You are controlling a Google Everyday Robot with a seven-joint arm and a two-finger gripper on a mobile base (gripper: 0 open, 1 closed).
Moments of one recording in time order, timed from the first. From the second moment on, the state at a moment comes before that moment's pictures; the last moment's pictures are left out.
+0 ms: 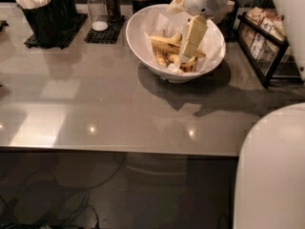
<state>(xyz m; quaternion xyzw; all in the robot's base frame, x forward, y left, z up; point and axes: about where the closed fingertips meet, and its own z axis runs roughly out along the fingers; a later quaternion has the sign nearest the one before) 0.647 -0.068 0.957 -0.73 0.62 0.12 0.25</state>
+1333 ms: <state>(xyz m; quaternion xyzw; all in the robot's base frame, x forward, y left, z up) 0.707 -0.087 0.933 -0.69 0.65 0.12 0.30</state>
